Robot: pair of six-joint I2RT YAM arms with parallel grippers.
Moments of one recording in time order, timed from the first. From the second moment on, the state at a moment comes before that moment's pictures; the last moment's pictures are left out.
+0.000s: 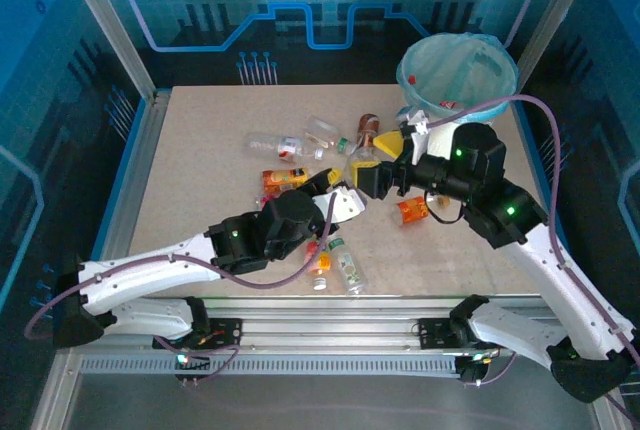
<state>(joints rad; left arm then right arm) -1.13 1.18 1.03 -0.14 -0.49 0.48 0.55 1.00 1.24 -0.46 -0.46 0.23</state>
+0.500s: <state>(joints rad) -1.13 1.25 1.03 -0.05 -0.62 0.52 0.53 1.12 1.36 -0.59 -0.50 0.23</state>
